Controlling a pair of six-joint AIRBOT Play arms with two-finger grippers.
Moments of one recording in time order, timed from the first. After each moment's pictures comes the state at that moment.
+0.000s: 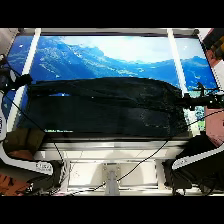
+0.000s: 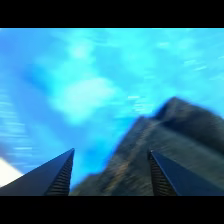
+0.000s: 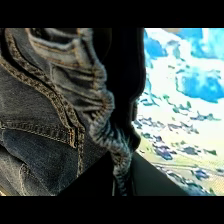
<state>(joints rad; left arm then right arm) 0.35 -1.66 1.41 1.76 -0.73 -1.88 -0.67 -1.87 1.29 -0.92 1.32 1.03</state>
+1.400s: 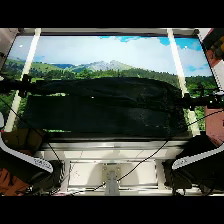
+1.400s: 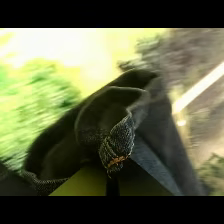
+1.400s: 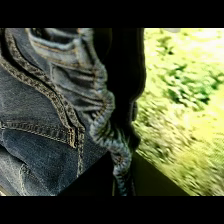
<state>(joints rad) 0.52 -1.87 1.57 1.00 -0.95 -1.81 -0.67 -1.87 1.29 -0.92 1.32 1.03</state>
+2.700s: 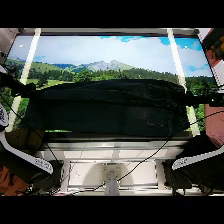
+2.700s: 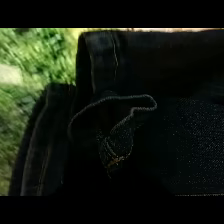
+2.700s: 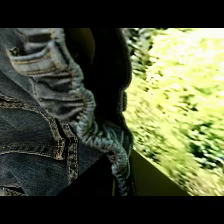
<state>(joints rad) 0.44 -1.89 1.72 1.45 -1.47 -1.35 -0.67 -1.83 1.29 -0.97 1.19 1.06</state>
